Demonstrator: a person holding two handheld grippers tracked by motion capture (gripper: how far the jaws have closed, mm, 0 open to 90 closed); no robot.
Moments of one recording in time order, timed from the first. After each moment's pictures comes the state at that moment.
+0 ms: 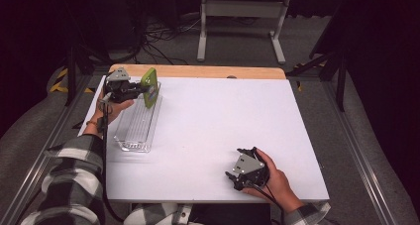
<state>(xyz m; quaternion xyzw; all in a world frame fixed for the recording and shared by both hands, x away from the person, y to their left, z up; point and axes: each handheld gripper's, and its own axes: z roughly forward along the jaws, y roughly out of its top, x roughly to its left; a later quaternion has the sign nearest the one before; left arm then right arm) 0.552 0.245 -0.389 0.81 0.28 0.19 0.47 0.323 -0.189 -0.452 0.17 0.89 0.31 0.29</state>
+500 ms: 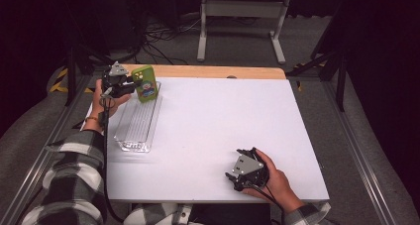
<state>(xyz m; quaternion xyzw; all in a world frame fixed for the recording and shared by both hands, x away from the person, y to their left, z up) 0.568 0.255 -0.392 0.79 0.36 0.28 0.40 0.322 -0.189 -0.452 0.16 0.89 0.30 0.29</state>
